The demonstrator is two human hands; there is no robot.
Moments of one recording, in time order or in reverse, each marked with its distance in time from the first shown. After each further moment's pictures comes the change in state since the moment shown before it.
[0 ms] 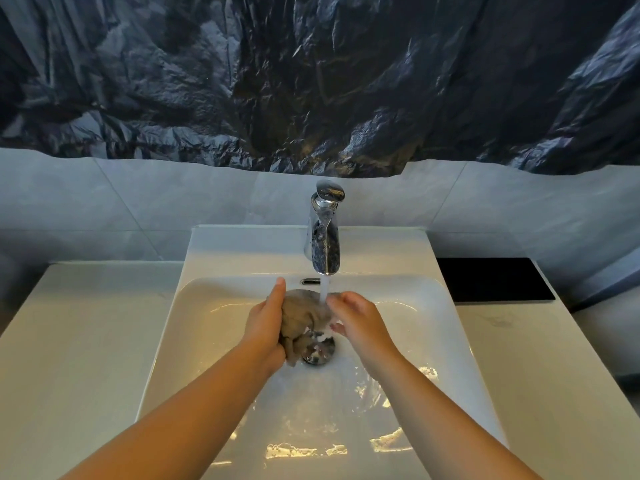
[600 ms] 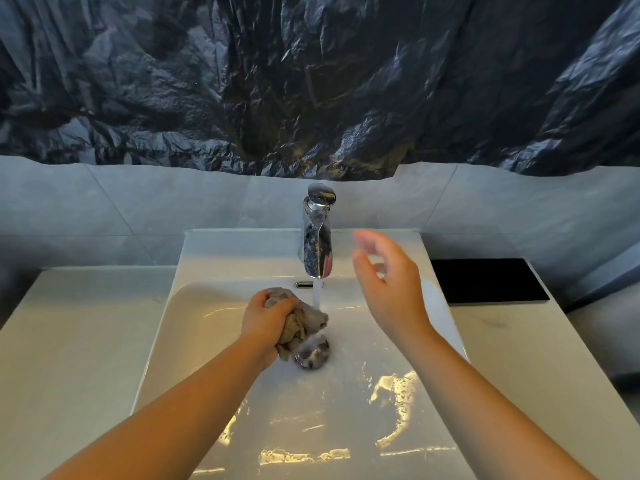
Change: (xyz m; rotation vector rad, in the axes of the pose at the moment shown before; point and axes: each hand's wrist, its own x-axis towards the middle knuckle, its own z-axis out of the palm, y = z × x) left_hand 0.011 0.003 0.008 0.240 0.235 0.146; right_hand -0.008 -0.062 -0.040 -0.342 0.251 -0.567
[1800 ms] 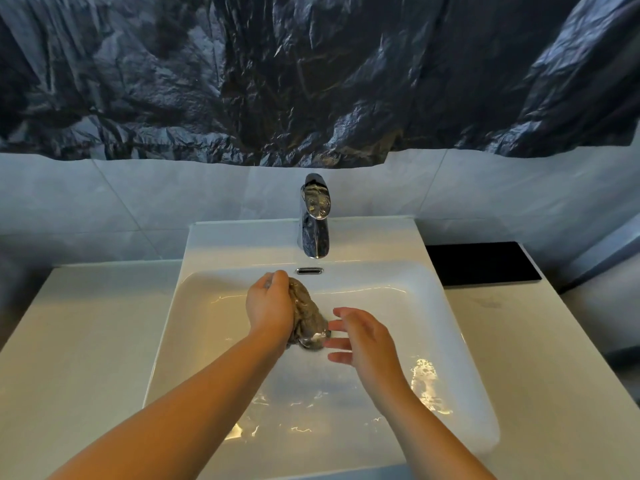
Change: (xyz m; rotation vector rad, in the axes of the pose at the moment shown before) left_hand -0.061 0.025 0.013 0.079 0.168 0.171; right_hand -0.096 0.012 0.030 0.405 -0.125 0.616
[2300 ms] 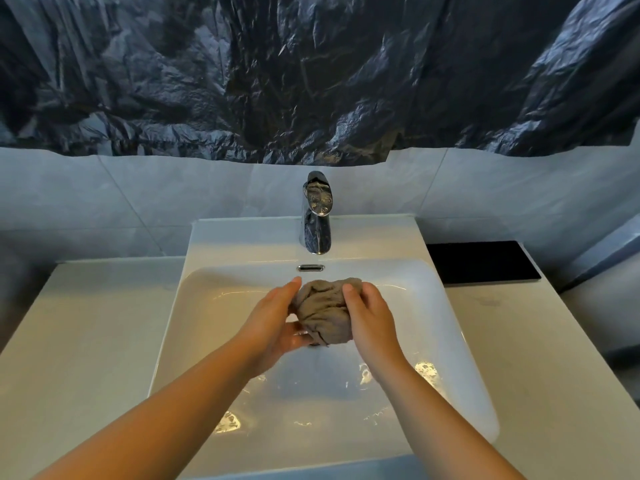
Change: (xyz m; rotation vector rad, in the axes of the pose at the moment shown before) left_hand -0.017 0.000 -0.028 -0.202 -0.528 -0.317; right_hand 0.018 -0.014 0.001 -0.172 0.088 -0.173
